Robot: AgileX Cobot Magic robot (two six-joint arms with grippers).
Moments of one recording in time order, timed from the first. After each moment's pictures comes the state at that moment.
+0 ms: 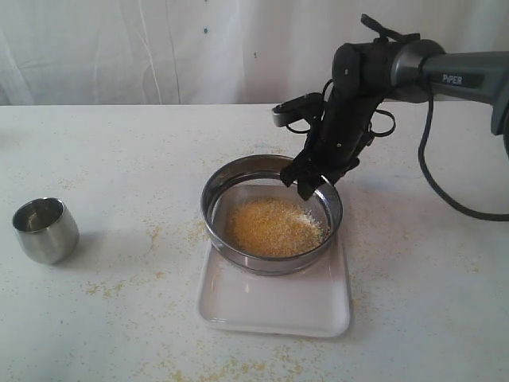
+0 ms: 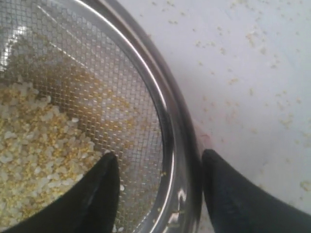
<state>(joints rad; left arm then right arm) -0.06 0.01 0.02 -0.13 0.40 0.46 0.34 2.22 -1.76 0.10 0.95 -0.34</state>
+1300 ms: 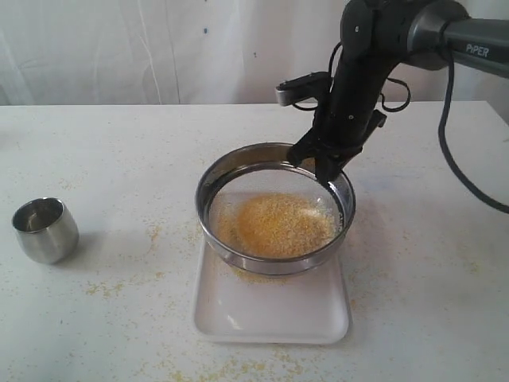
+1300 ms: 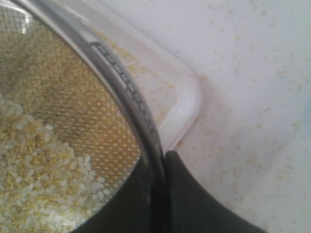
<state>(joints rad) -0.06 0.01 0.02 -0.13 0.40 0.46 0.34 2.15 -1.84 0.12 1.20 -0.33</state>
